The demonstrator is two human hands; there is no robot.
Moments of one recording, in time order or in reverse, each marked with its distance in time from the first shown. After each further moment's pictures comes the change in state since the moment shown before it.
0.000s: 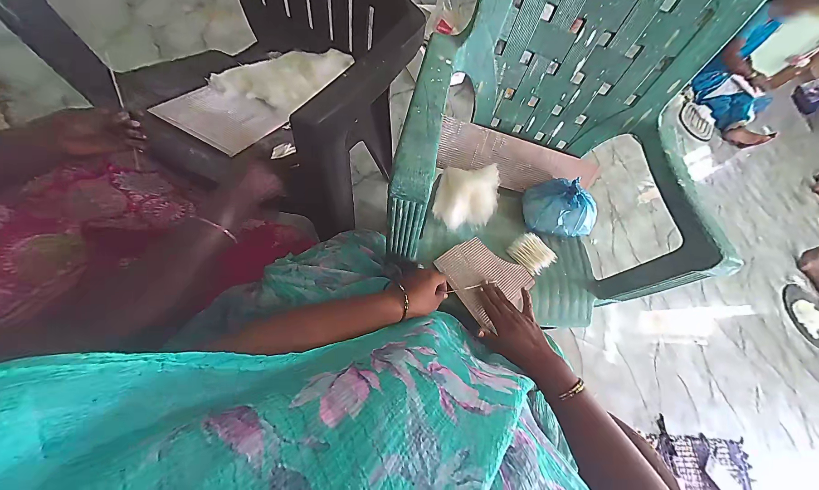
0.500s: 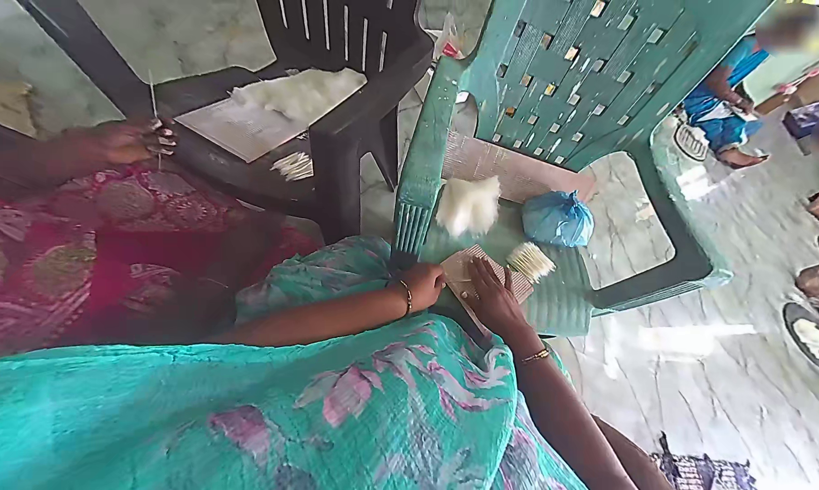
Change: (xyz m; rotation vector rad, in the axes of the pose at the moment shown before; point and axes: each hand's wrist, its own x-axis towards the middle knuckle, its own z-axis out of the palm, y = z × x) left_hand 0.005 -0.006 -0.003 -0.010 0.191 -0.009; right_hand 0.066 -0.009 -0.007 0.079 0.138 0.063
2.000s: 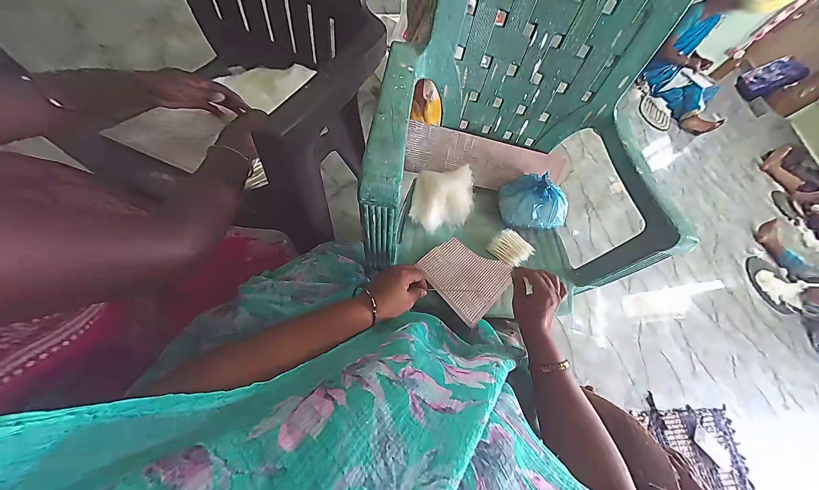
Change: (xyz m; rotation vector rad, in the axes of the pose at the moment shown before) left_hand -0.015 -0.010 -0.007 -0.037 0.021 0.220; right_hand -0.054 0.048 -0.009 0.184 0.789 0.328
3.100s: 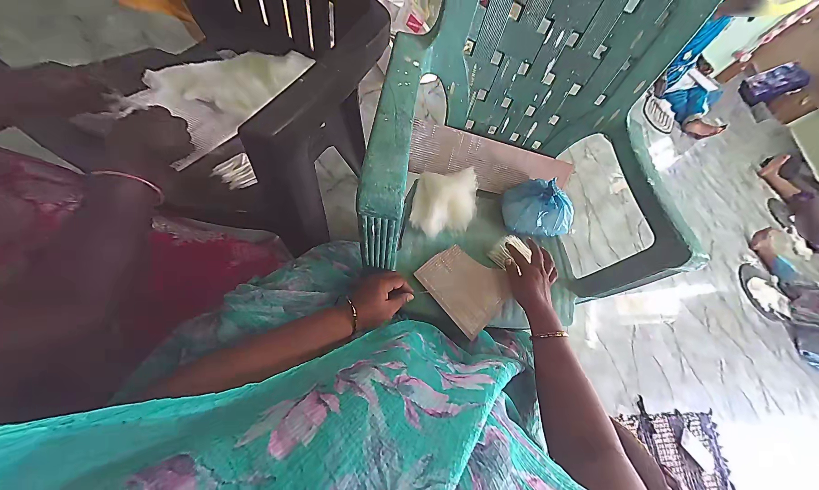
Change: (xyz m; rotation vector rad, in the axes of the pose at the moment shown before) left_hand -0.005 -0.058 0.012 -0.108 0.179 0.136; right_hand 0.061 0.035 0.038 -0.130 -0.365 0.074
